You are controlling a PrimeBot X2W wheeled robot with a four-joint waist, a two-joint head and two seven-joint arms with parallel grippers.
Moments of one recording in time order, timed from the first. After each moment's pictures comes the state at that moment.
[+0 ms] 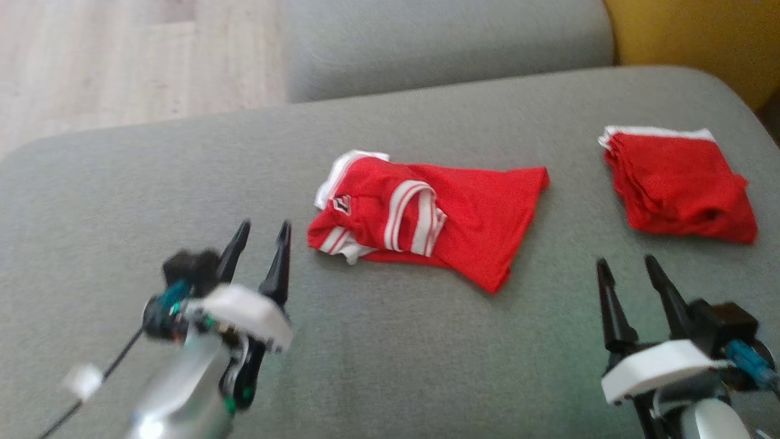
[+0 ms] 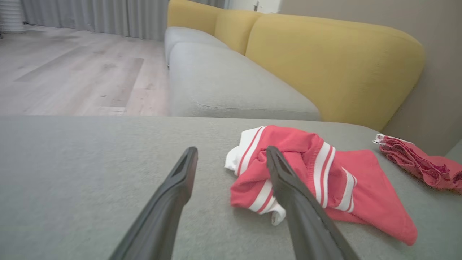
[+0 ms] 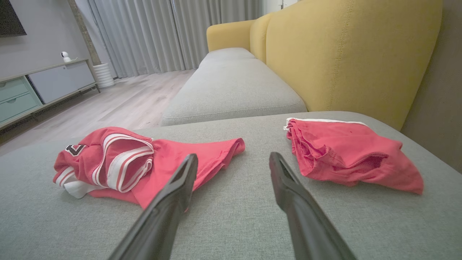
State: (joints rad) left arm -0.51 0.23 -0.74 0.71 -0.83 0.00 -0.25; right arm 0.03 -0.04 0.00 0.12 0.13 0.12 -0.04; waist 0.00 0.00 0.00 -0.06
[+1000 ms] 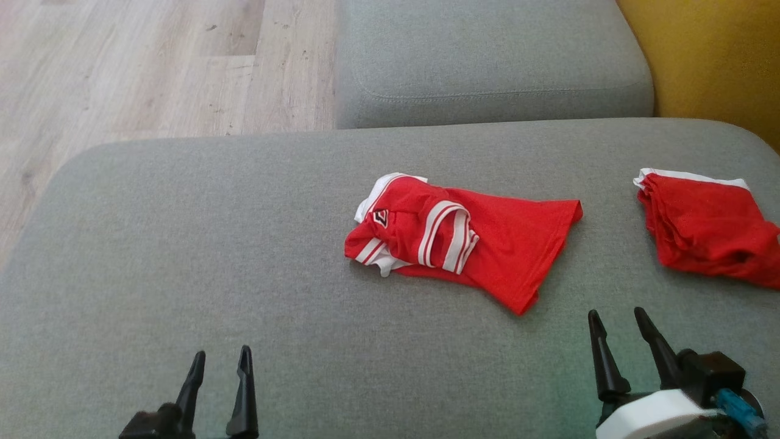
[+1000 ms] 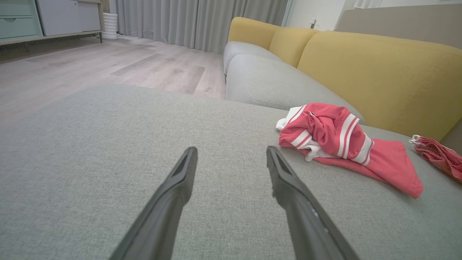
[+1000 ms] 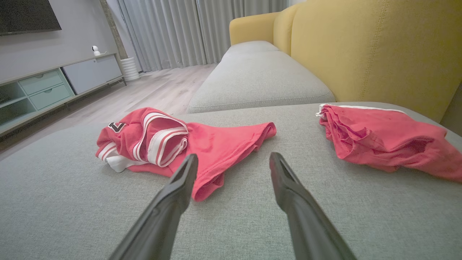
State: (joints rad) left arm 0.11 0.36 -0.53 0.09 -0.69 0.26 -0.25; right arm 0.16 -0.04 0.02 0.14 0.15 0.12 -0.09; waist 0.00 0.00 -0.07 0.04
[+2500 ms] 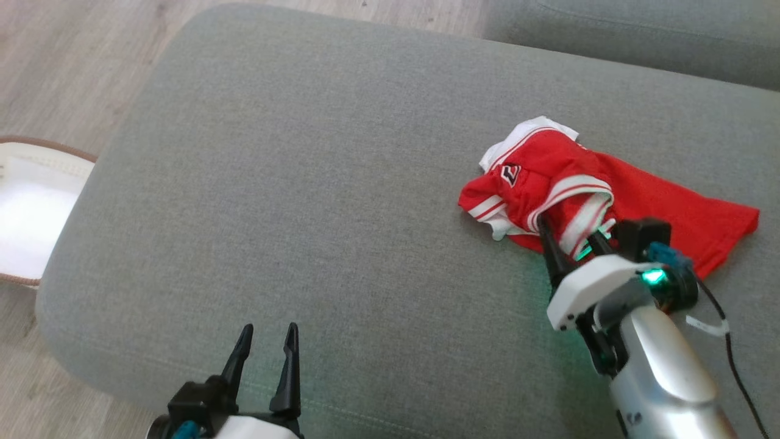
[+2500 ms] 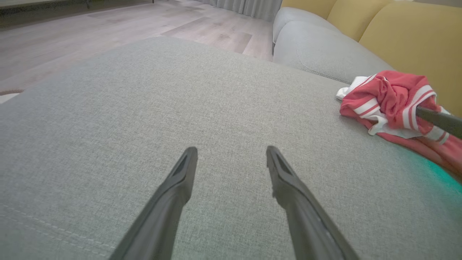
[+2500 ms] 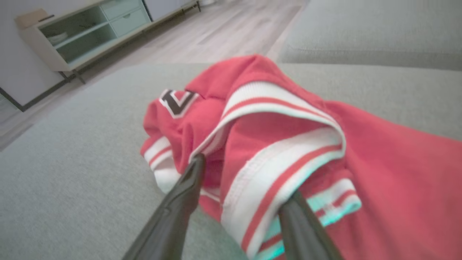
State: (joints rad) left arm 0.00 0.30 -0.61 0.13 -0.65 0.25 -0.23; right arm -0.35 -0.05 0.13 0.61 0.20 0.12 -0.01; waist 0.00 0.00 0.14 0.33
